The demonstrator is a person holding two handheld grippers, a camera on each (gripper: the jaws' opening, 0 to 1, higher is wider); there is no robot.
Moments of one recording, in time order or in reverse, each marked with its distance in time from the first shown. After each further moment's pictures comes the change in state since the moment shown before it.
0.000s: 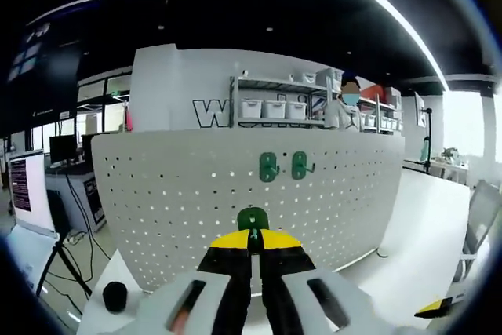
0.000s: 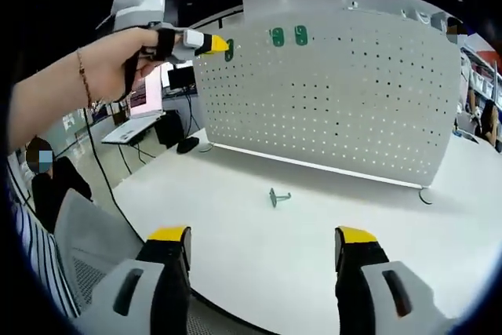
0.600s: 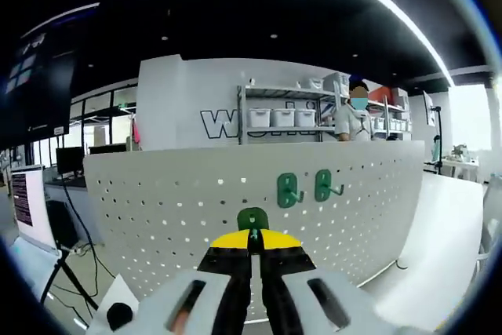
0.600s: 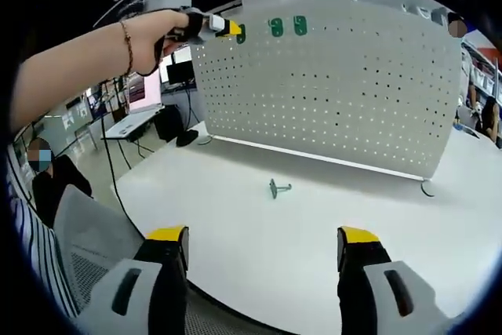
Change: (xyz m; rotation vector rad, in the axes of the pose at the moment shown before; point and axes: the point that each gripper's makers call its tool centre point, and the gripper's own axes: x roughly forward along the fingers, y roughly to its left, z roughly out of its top) left arm 0.044 0.012 0.021 0.037 -0.053 0.053; right arm 0.003 -0.003 -0.010 0.011 0.035 -0.002
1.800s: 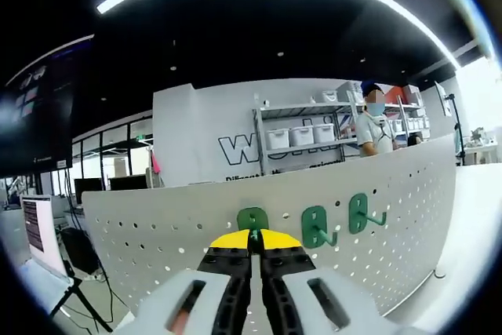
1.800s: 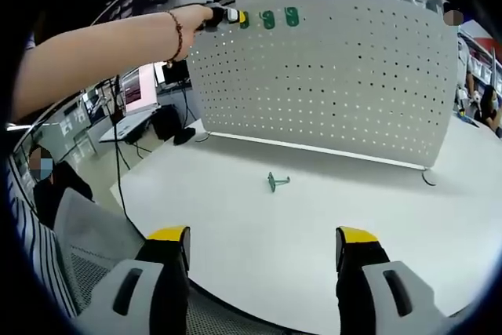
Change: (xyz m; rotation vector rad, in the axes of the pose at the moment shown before) left arm 0.047 0.010 0.019 0.097 -0.117 0.121; right arm 0.003 -0.001 -0.008 0.039 0.022 0.003
